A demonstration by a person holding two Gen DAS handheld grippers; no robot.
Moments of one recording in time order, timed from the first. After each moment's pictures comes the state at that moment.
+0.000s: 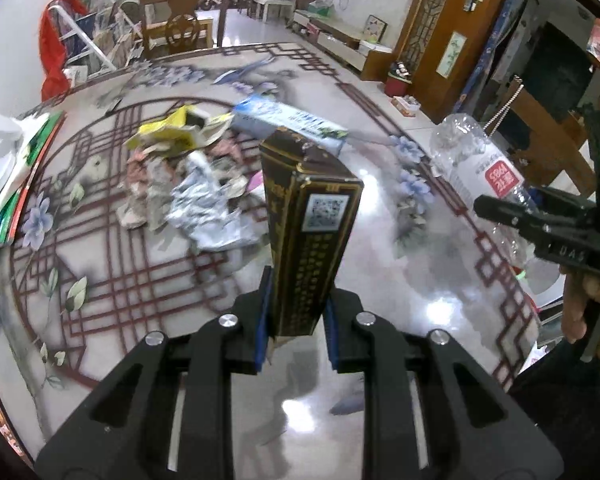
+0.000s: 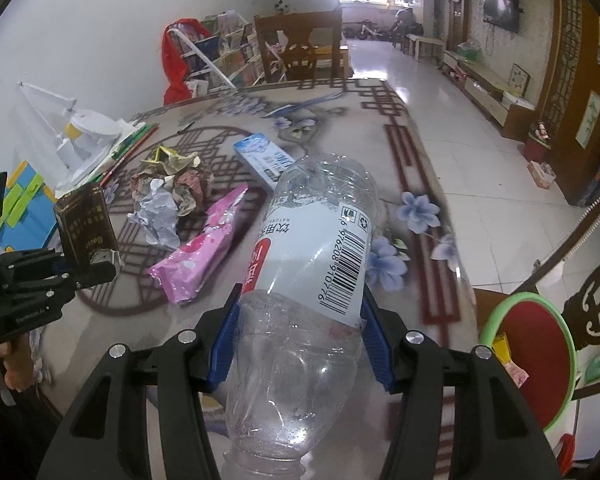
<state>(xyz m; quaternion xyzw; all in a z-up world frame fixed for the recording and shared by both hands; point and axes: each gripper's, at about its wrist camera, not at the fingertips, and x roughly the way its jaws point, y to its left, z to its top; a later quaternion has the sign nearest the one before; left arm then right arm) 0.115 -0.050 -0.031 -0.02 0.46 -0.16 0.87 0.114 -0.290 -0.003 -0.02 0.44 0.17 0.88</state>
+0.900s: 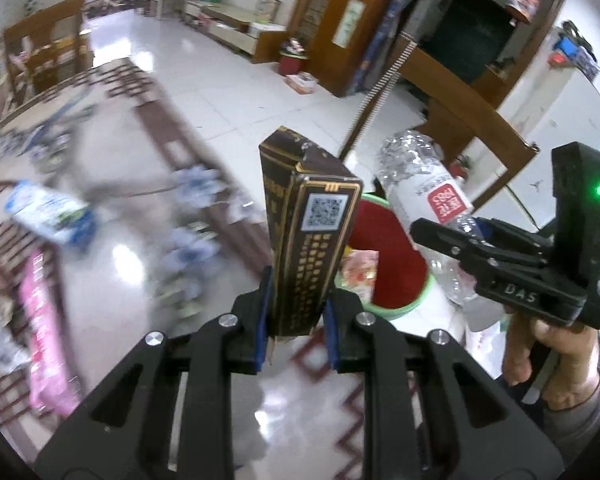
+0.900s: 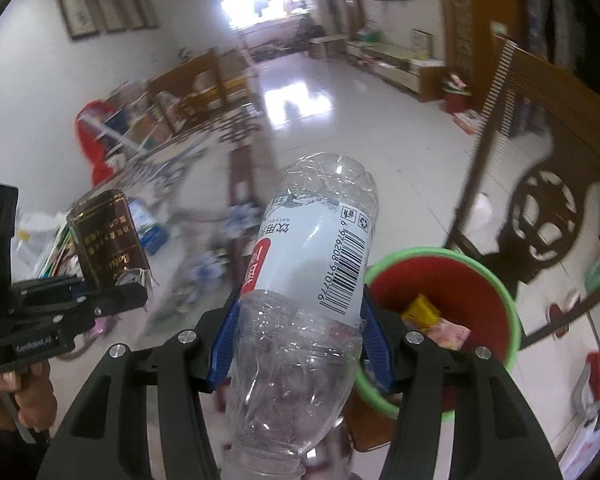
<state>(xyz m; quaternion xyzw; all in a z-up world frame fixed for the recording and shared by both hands) 0.163 -0.286 -0.013 0.01 0.47 -0.33 0.82 0.095 -0.495 0.002 0.11 0.42 0.04 0.90</state>
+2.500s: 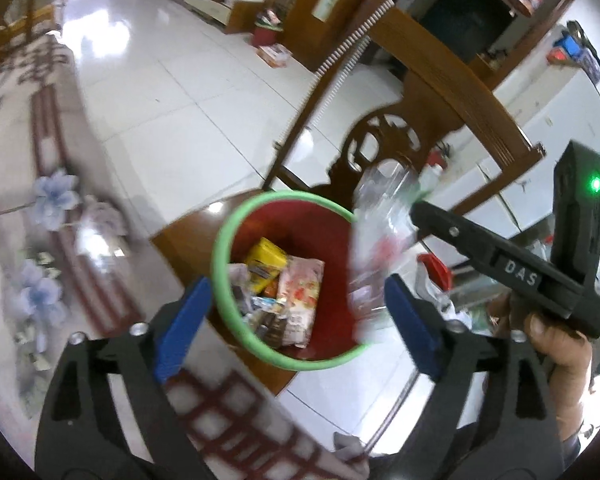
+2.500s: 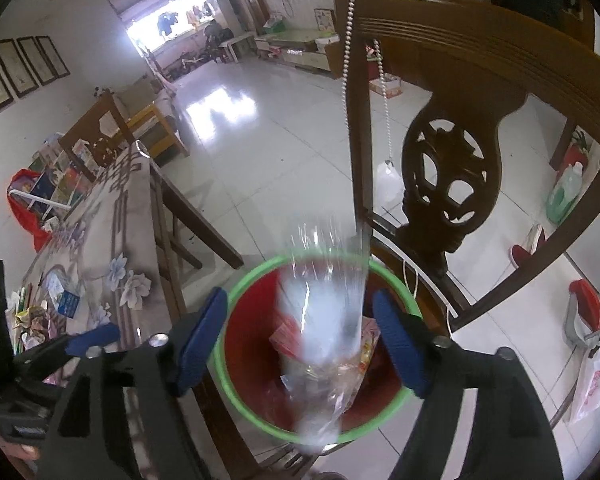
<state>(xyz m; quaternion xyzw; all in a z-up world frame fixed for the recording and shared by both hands) 0.186 -0.400 -0.045 -0.02 0.51 -0.34 0.79 0.105 -0.628 -0.020 0.19 0.44 -0.08 0.88</state>
